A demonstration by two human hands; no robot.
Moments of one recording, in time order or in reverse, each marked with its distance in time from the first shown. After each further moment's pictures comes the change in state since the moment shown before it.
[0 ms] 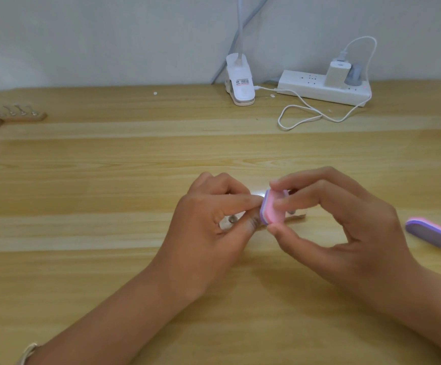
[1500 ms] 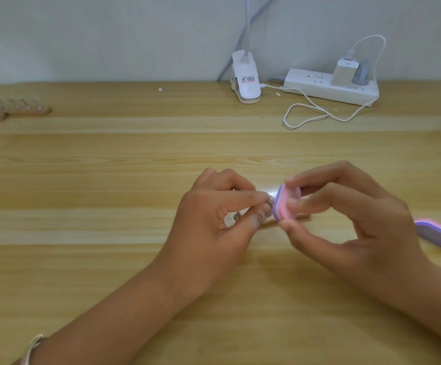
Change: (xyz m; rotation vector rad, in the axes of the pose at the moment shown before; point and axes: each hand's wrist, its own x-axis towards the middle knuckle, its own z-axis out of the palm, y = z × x) left_hand 0.000 -0.001 -0.001 -0.022 0.022 -0.021; right_hand 0.000 0.006 -0.003 -0.038 0.010 -0.009
